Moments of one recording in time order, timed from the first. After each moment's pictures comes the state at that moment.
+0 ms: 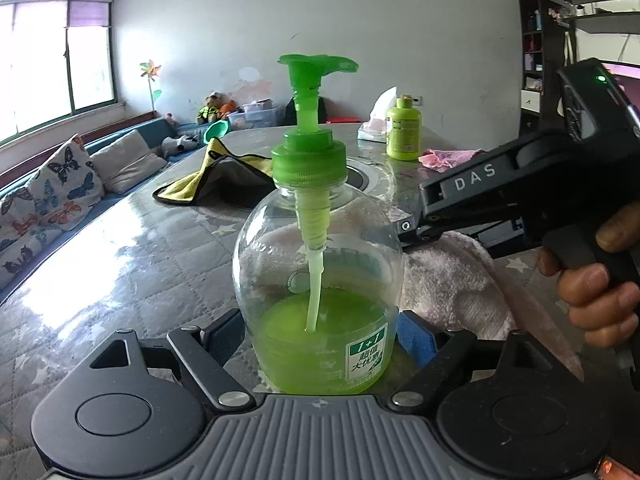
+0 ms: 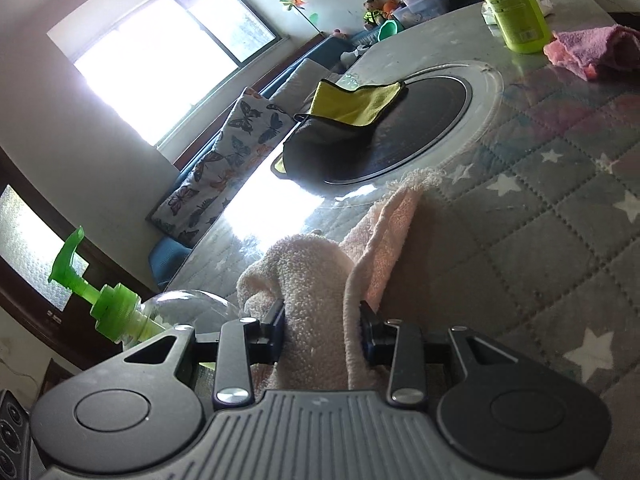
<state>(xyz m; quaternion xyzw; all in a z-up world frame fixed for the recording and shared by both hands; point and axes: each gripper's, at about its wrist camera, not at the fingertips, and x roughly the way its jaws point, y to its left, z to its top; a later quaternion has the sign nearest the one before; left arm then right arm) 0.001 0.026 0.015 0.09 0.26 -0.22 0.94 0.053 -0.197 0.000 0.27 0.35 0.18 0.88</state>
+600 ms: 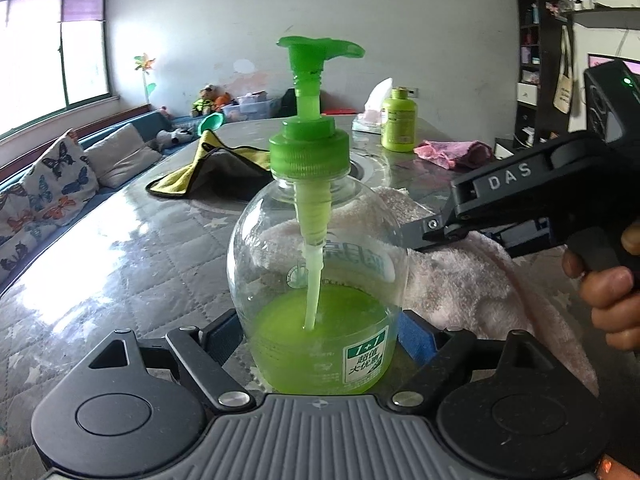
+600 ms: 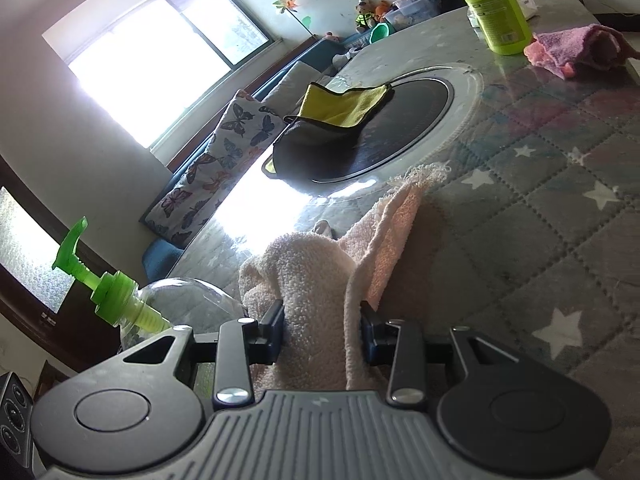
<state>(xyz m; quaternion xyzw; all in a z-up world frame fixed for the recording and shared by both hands) 0.009 0.024 0.012 0.10 0.27 -0.23 0.93 0.036 -0.208 0.001 0.28 0.35 0.16 0.88</state>
